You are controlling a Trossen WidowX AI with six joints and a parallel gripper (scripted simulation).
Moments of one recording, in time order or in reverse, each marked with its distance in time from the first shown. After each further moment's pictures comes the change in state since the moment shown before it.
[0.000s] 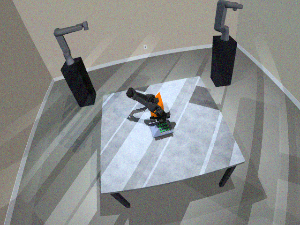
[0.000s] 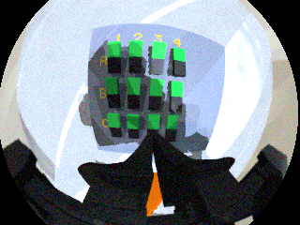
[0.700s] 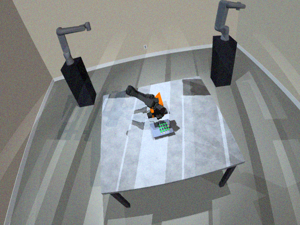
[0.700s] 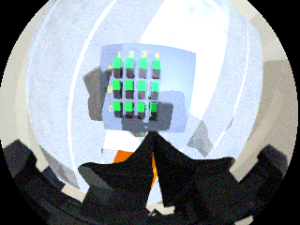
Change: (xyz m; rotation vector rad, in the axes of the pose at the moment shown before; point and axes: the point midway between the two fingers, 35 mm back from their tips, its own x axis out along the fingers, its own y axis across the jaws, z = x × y) arm -0.063 -0.017 0.001 -0.006 0.032 -0.001
